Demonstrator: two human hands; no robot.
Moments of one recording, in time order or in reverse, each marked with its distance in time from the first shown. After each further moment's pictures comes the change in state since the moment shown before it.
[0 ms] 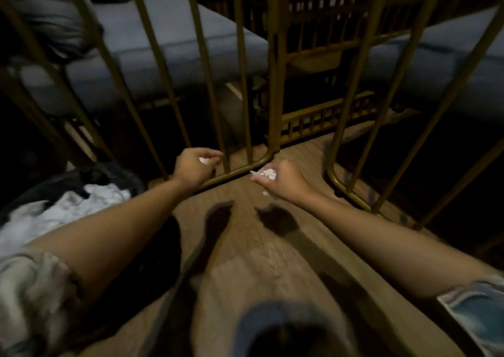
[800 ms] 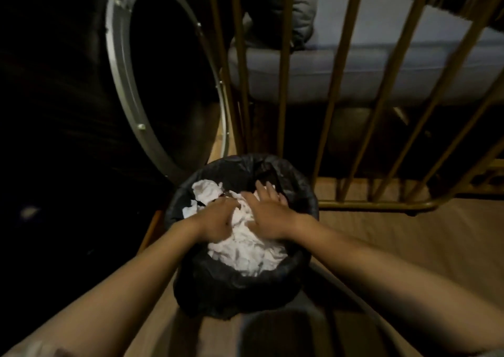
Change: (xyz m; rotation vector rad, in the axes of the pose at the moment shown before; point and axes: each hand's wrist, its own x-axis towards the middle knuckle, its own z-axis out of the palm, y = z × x) left_hand -0.058 -0.206 -0.221 0.594 -0.327 -0.199; right_hand 0.053 -0.245 0.246 -0.399 -0.810 -0.407
